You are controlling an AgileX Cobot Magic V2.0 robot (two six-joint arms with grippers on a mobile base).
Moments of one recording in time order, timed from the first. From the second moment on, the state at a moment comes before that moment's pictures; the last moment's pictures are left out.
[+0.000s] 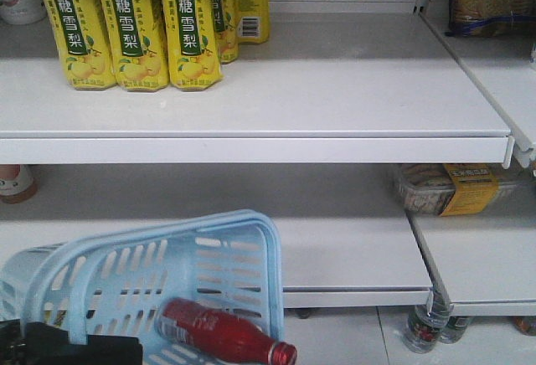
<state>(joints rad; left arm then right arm) -0.14 0.68 -0.43 -1.37 1.03 0.88 0.34 -0.01 -0.11 -0.70 0.33 0.72</state>
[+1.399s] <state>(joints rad) -0.14 0.20 -0.09 -0.16 0.20 -0.03 0.34 -0.01 -0.11 -0.70 0.33 0.72</state>
